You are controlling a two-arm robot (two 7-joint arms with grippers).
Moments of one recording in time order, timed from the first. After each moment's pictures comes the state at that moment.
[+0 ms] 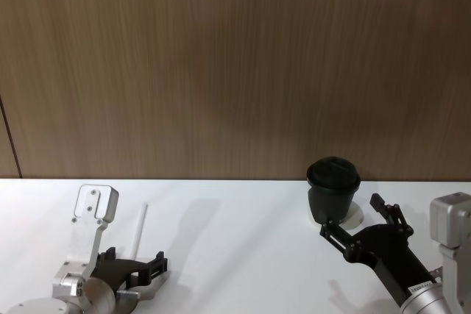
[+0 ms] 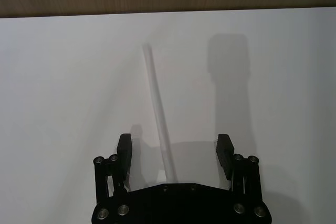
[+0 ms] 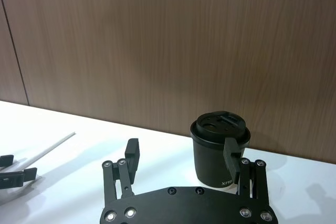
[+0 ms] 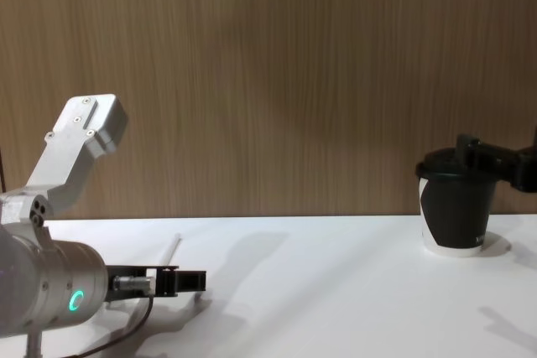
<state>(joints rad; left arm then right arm) -0.21 0.13 0.26 -1.53 -0.31 0.56 0.09 -0.01 0.34 -0.23 -1.77 0.29 0.03 0.07</state>
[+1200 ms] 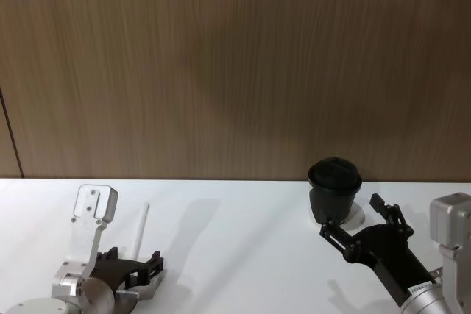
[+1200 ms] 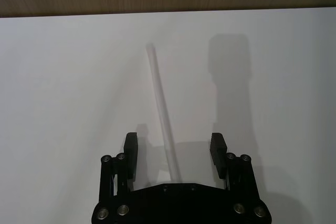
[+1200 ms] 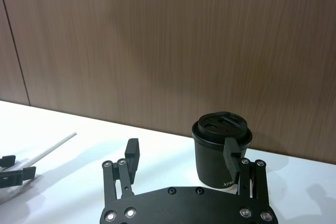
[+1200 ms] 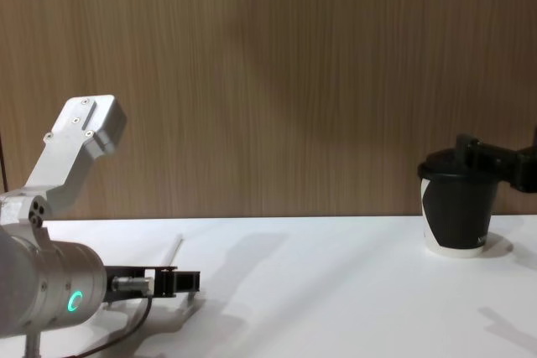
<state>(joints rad) -0.21 0.13 0.26 -1.53 -0.31 0.56 0.09 -0.01 0.34 -0.23 -1.77 0.29 0.03 0.07</state>
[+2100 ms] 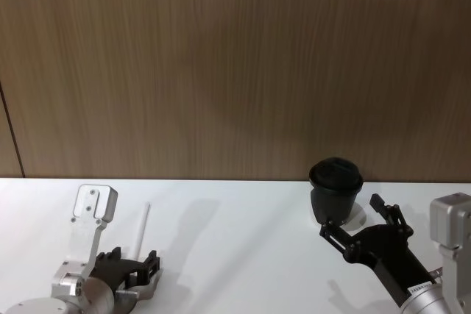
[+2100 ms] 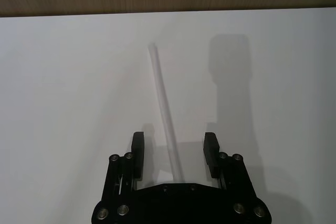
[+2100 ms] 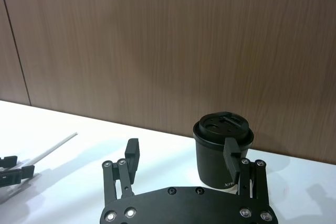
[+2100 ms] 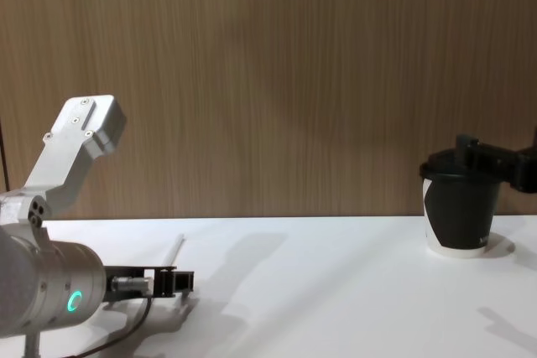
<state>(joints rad) -0.21 0.13 0.26 -1.53 -0.31 0.56 0.09 -0.01 0.34 -0.23 -1.77 0.29 0.03 0.07</state>
